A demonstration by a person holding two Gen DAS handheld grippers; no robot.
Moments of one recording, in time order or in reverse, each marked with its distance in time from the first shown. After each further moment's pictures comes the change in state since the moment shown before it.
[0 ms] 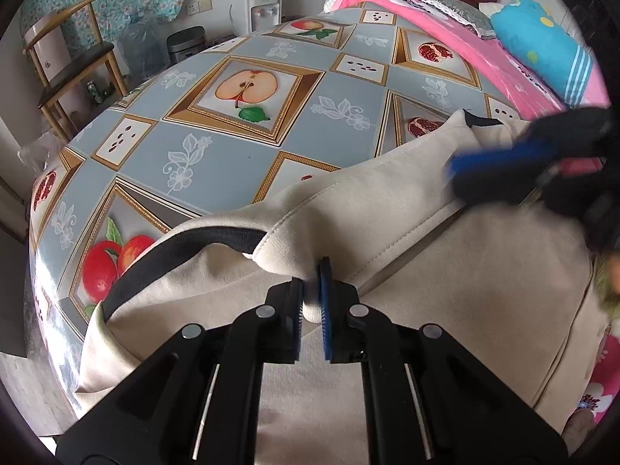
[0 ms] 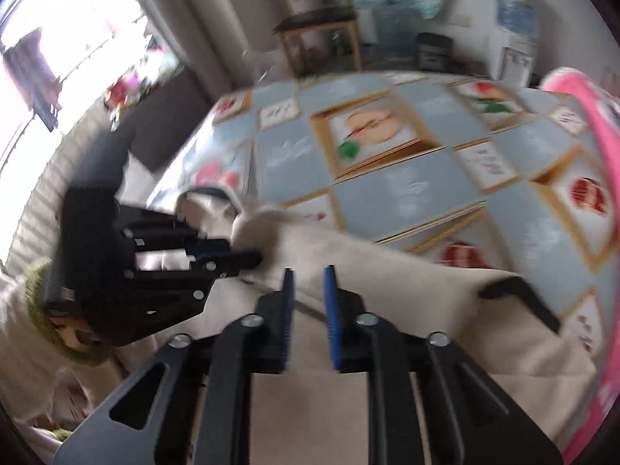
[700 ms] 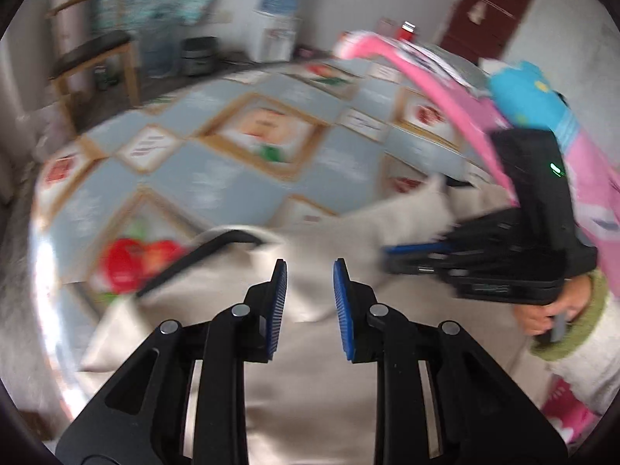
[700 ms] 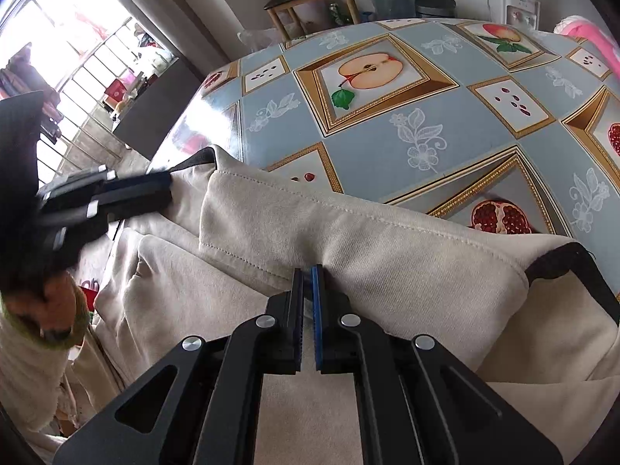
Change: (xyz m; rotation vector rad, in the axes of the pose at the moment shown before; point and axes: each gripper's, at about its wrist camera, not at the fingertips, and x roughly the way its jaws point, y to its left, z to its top) left arm -0.043 0.013 0.006 -0.130 -0.098 -0.125; right arm 0.023 -0.031 -0.010 0.104 0.013 0.088
